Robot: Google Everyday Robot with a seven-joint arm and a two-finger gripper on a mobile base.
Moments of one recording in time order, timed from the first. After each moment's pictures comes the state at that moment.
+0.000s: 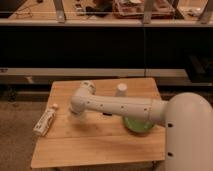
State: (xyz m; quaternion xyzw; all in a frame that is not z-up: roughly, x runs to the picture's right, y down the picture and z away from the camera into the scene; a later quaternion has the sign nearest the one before) arm -0.184 0.132 0.824 0.12 -0.26 -0.93 0.23
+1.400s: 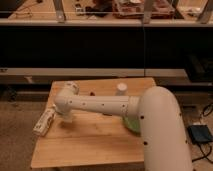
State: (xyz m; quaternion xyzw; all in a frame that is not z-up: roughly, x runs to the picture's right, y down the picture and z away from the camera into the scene) arm -0.267 0.136 0.855 0.13 -0.28 -0.93 0.21
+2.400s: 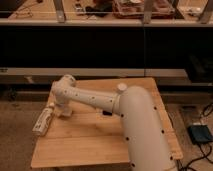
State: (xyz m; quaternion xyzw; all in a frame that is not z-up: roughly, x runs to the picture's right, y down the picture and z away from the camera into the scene) arm -0.269 0.112 0.921 0.09 -0.32 -0.91 0.24
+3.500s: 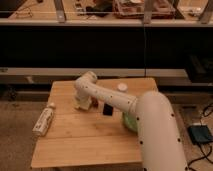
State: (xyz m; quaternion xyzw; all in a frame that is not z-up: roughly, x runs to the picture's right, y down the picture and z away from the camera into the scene) arm -0.158 0.093 0.950 0.05 -0.29 -0.90 0.32
